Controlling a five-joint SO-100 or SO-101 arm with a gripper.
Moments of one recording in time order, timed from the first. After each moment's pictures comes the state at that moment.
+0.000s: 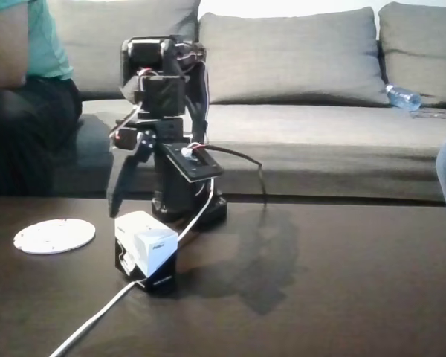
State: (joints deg) arm 8.2 115.3 114.3 81.4 28.9
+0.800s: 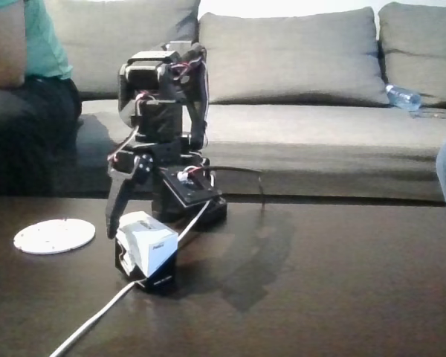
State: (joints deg) arm 9.6 115.1 124.4 71.5 28.7
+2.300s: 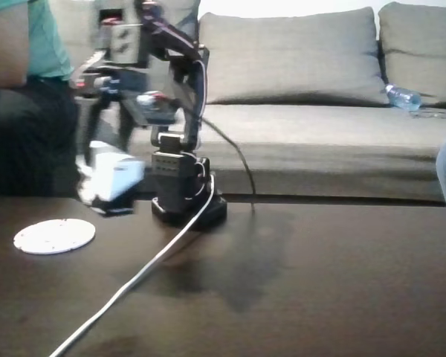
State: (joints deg) arm 29.7 115.1 93.2 97.2 10.8
